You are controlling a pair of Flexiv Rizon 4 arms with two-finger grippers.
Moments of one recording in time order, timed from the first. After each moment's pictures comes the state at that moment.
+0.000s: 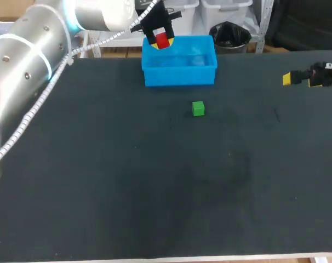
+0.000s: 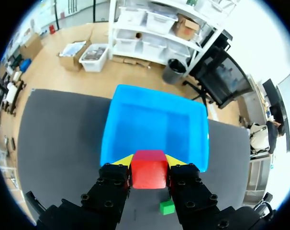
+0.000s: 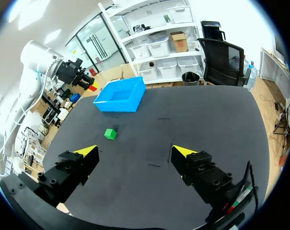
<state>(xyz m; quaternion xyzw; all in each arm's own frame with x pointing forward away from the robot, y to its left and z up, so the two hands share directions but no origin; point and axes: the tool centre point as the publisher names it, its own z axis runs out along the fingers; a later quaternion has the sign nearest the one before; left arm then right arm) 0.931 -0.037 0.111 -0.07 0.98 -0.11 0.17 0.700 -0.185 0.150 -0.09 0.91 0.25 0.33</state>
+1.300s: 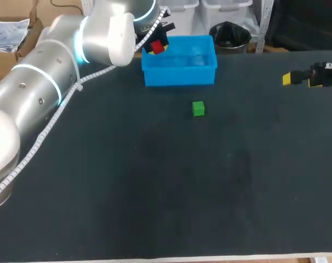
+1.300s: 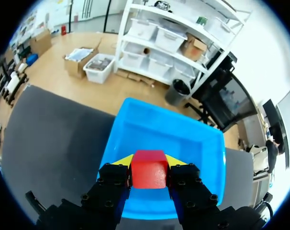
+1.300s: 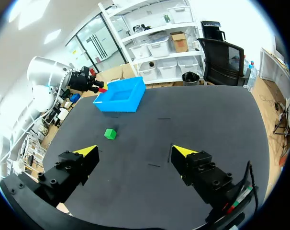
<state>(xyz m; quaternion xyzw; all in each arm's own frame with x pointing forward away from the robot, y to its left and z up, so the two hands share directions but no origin) 0.979 -0.022 0.062 -0.12 0.95 -0.12 0.26 0.700 -0.185 0.150 -0.09 0.91 0.25 0.33</state>
